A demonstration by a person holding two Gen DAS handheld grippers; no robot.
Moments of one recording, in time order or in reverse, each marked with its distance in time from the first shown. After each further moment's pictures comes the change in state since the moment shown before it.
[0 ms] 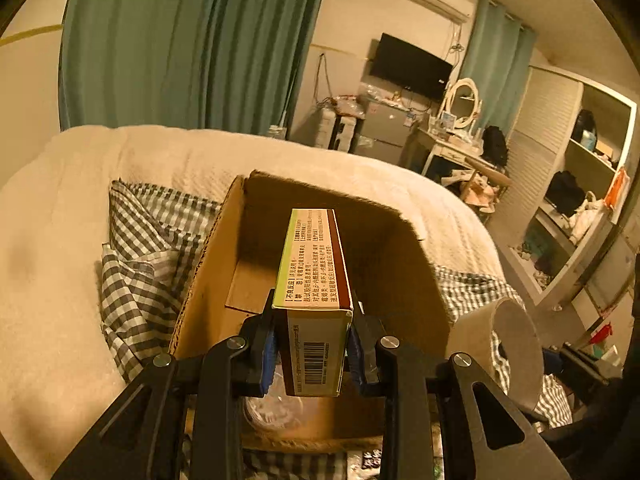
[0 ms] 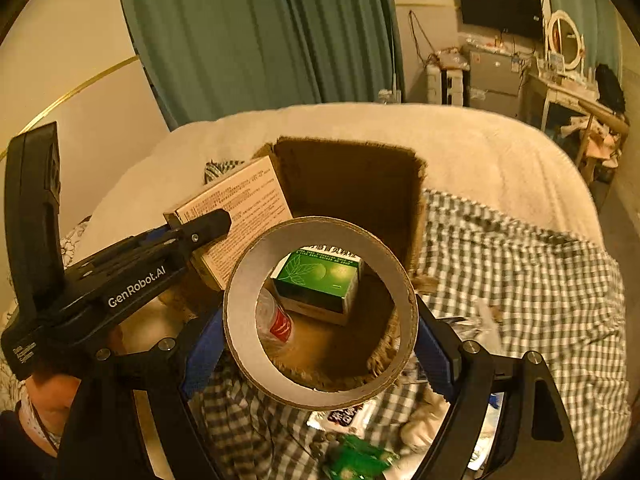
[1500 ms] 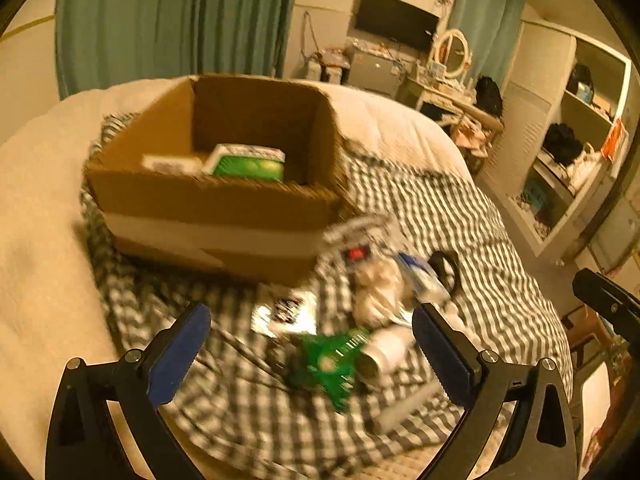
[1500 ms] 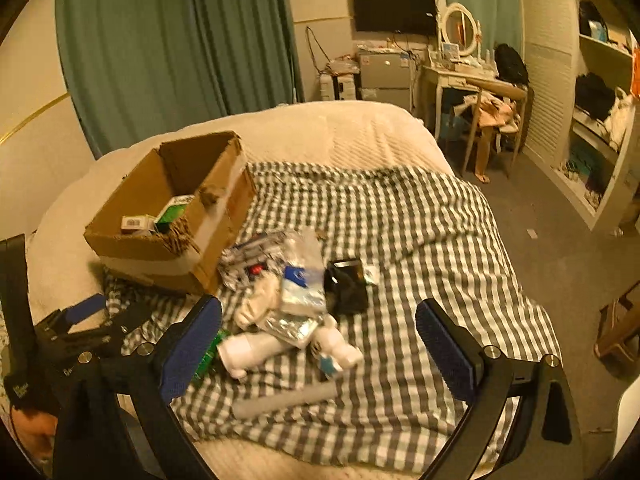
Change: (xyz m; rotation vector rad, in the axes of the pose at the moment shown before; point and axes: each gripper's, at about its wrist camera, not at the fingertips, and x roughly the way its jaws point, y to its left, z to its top) left arm -0.053 -0.118 -0.147 0.061 0.161 0.016; right arm -0.159 -0.131 -0.137 0.154 -0.084 -0.293
